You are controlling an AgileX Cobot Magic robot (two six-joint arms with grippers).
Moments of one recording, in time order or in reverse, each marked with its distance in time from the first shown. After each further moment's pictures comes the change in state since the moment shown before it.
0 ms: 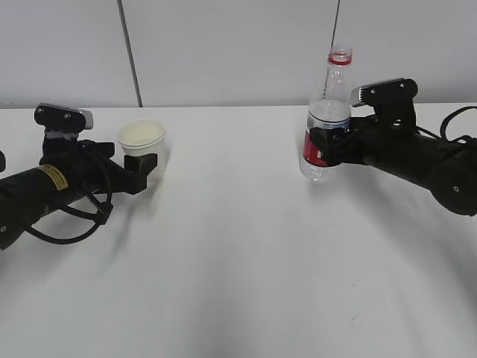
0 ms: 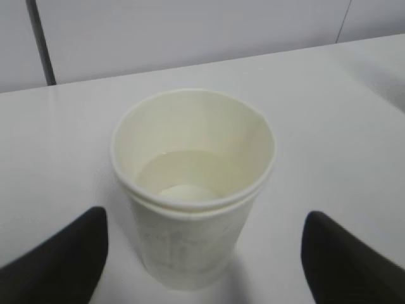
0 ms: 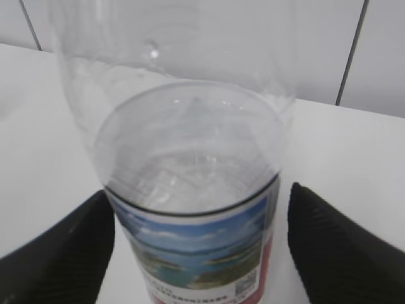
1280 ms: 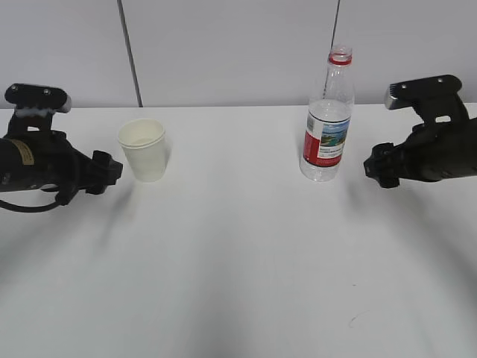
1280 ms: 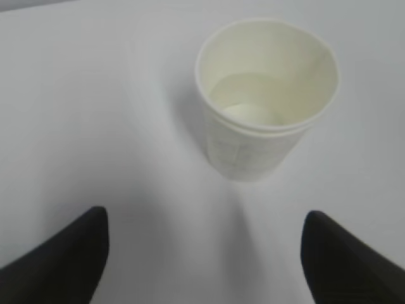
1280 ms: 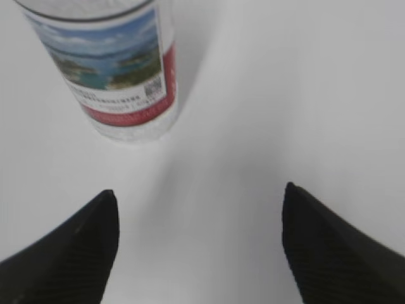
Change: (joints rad) left arm 0.000 -0.271 0.002 0.000 0.608 -0.073; right arm 0.000 -0.311 0.078 0.009 0.691 0.026
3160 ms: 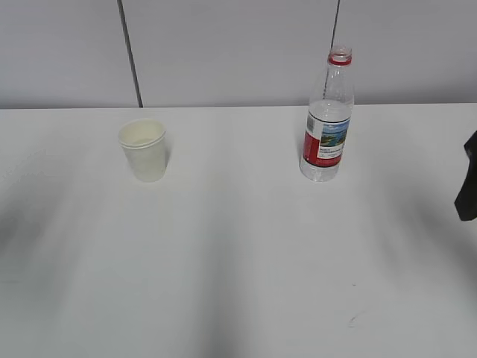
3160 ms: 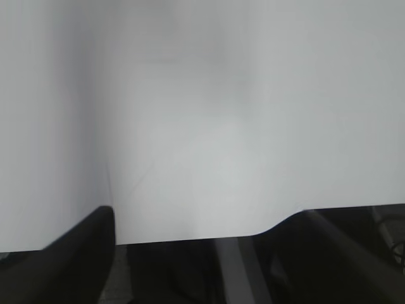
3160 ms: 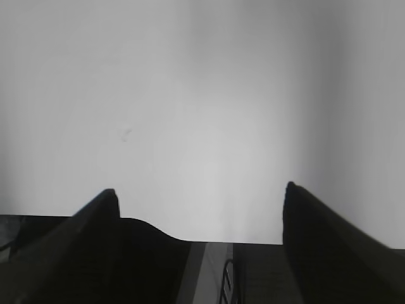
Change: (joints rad) left arm 0.000 -0.584 -0.156 -0.320 1.507 0.117; right arm 0.002 -0.429 -0.187 0.429 1.243 -0.077
